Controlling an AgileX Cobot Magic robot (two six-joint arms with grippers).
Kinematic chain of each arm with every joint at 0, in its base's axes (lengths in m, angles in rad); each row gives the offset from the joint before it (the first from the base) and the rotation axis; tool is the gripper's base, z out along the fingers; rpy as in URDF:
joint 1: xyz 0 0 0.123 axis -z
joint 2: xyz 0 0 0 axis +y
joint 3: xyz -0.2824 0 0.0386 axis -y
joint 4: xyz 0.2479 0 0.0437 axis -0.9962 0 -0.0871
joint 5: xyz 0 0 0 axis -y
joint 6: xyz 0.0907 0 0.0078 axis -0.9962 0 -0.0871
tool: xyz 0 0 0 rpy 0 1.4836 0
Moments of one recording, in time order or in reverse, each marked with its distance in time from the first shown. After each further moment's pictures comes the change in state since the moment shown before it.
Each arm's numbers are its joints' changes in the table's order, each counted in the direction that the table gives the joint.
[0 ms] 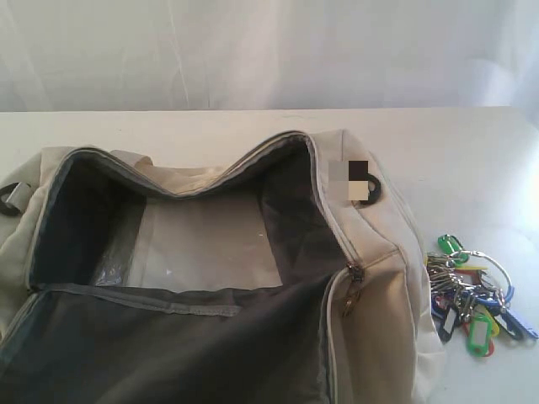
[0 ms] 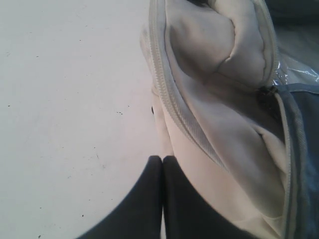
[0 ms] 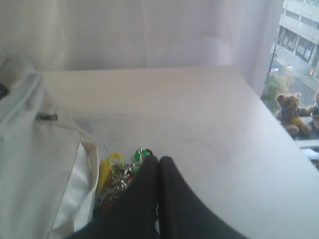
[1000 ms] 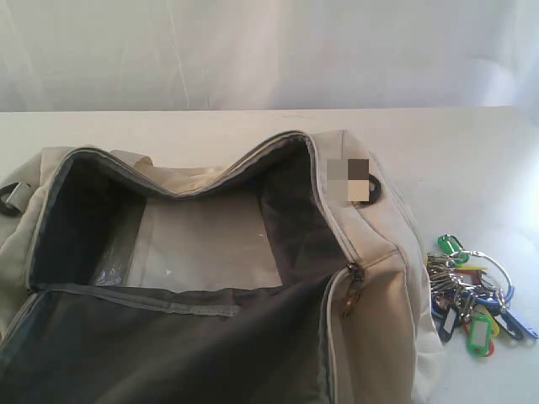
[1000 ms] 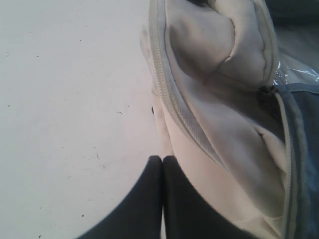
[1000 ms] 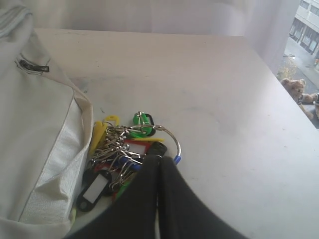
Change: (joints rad) left arm 0.000 0.000 0.000 0.000 0.000 0.000; right arm -0.024 0.000 -0.174 0.013 0.105 0.060
